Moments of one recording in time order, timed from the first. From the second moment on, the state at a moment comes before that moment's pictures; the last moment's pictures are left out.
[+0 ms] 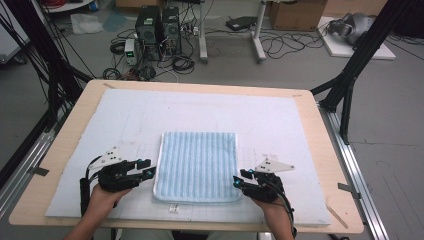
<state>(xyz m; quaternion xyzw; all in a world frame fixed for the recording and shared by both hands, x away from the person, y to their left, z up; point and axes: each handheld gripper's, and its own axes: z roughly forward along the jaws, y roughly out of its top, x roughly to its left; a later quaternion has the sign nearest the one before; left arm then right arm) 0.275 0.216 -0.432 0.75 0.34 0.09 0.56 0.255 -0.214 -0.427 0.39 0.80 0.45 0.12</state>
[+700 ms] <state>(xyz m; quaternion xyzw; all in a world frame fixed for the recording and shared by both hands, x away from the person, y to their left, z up) 0.337 0.188 -0.432 0.75 0.37 0.12 0.54 0.246 -0.197 -0.438 0.30 0.86 0.40 0.09</state>
